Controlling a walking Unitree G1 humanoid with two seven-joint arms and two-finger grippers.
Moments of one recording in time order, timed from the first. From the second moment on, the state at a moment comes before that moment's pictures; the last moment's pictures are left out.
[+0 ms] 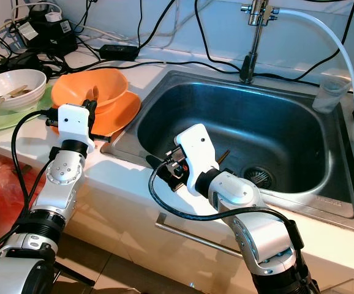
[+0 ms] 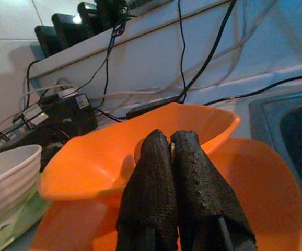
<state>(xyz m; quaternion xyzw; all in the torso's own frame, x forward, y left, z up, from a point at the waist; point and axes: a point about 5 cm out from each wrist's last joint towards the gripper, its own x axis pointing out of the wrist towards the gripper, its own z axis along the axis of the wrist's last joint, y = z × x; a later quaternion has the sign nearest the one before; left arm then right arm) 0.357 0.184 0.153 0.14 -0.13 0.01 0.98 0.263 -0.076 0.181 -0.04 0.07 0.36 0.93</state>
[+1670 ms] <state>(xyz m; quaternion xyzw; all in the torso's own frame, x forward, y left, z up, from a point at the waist) 0.364 0.061 0.178 0.09 -0.19 -0.21 0.96 0.270 -0.123 0.182 -0.11 0.08 0.19 0.97</state>
